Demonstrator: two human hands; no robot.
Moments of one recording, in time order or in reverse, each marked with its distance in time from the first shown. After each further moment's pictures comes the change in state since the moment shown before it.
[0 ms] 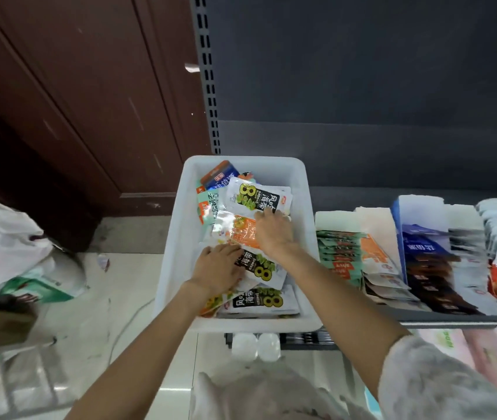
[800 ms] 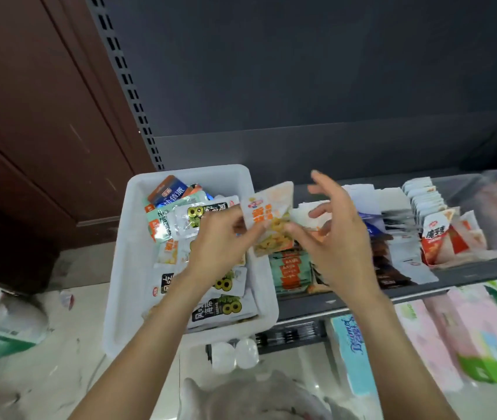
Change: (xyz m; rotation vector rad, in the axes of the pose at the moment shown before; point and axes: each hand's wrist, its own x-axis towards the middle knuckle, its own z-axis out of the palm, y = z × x) left_hand -0.026 0.118 -0.128 -0.913 0.579 0.240; right_hand -0.171 0.093 -0.113 0.751 0.689 0.128
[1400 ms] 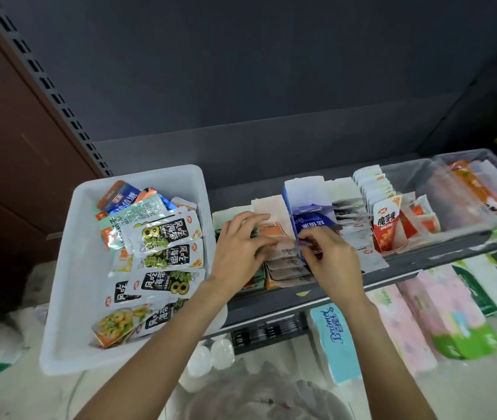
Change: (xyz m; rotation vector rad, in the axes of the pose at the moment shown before) left_hand 0.004 -0.027 0.129 0.524 -0.129 0.412; right_hand -0.034 0.135 -0.034 -0.340 0.006 -0.044
